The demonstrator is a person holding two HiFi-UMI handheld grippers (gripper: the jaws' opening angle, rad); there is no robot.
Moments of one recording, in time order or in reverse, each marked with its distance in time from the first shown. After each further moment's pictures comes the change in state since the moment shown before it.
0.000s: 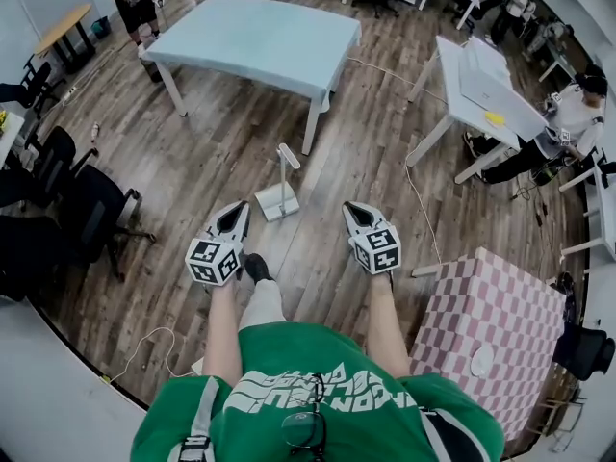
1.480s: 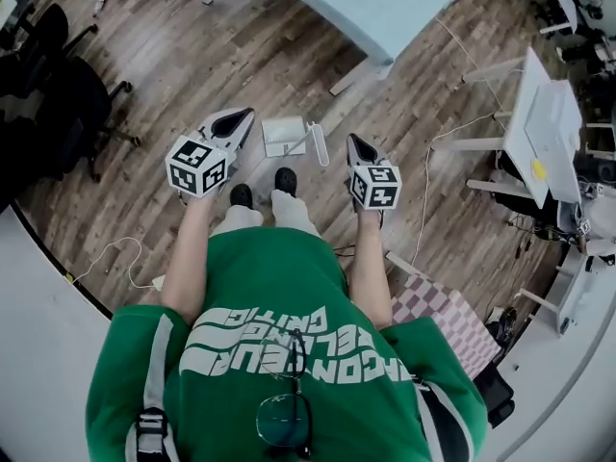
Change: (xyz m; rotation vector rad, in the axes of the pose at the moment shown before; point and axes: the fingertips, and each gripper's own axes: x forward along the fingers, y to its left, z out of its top) left arm 0.181 0.222 0.020 -0.091 0.137 0.051; right arm 0.314 -0.087 0.030 0.045 0.219 0.110
